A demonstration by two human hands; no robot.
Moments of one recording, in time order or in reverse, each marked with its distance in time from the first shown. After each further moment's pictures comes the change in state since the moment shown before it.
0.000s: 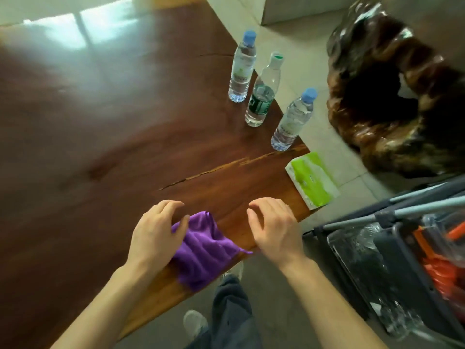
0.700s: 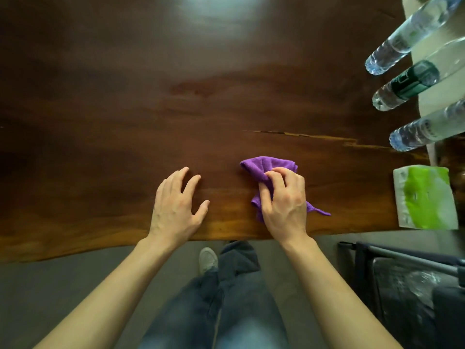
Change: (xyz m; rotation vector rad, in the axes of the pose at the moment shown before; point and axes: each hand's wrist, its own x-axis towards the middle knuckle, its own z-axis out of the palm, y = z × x) left_hand -0.131 -0.097 0.001 0.156 -0.004 -0.423; right_hand -0.021 -0.093 0.110 0.057 -0.198 -0.189
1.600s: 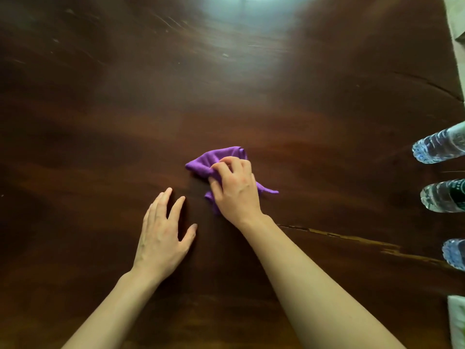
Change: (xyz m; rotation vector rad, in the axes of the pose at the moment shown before) left_hand 0.144 -0.046 -0.020 -0.002 0.007 -0.218; right_hand 0.233 -0.096 0.106 0.164 -0.240 -0.274
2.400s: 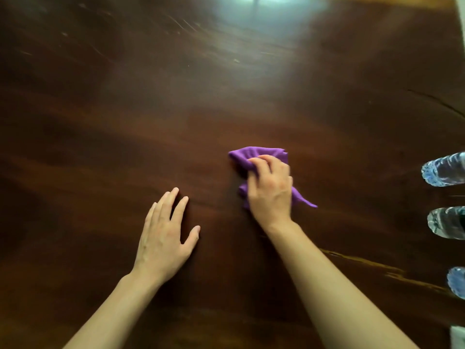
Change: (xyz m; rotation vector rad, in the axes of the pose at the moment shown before) left_hand 0.011 0.010 -0.001 -0.013 0.019 0.018; right_hand 0.015 0.049 -0.023 -0.130 0.214 0.061
